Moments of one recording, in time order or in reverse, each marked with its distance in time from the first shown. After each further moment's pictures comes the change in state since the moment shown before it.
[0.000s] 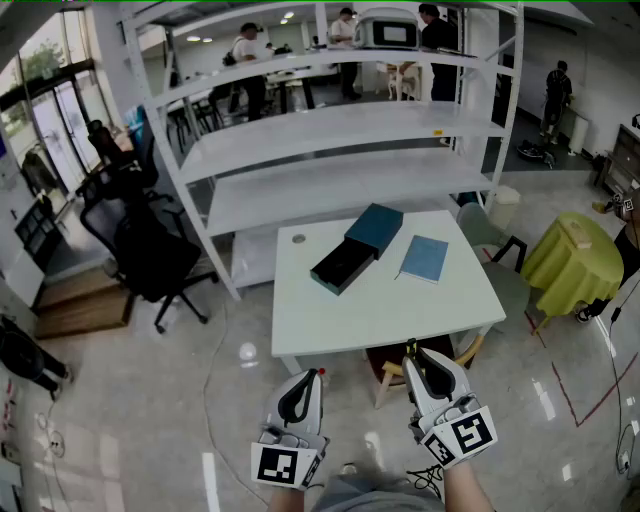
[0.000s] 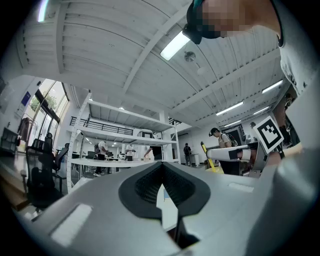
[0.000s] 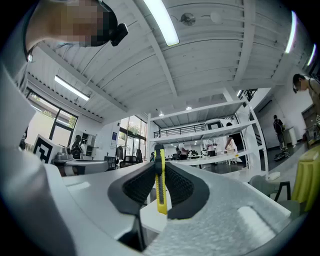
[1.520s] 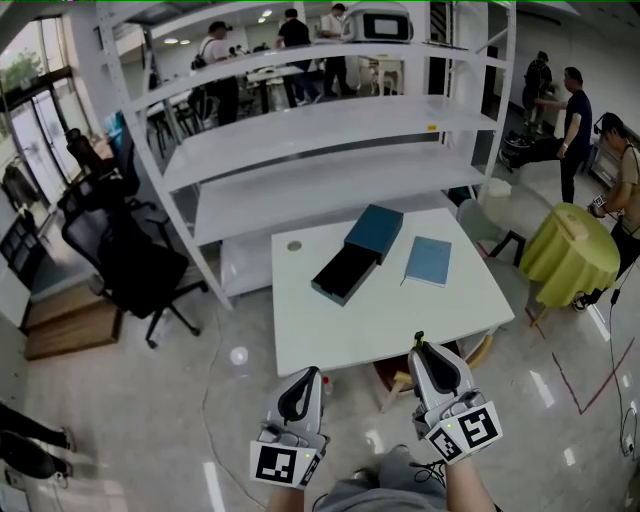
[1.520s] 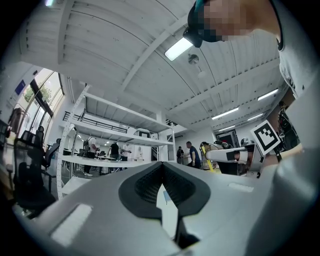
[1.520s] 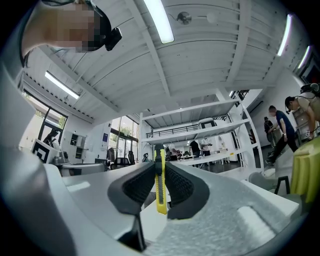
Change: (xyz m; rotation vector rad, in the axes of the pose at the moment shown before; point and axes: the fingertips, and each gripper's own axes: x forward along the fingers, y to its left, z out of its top) left arm 0.042 0.064 -0.016 -0.031 -0.022 -0.089; right arm 0.065 -0.010 -0.016 0.034 -0.023 -0.095
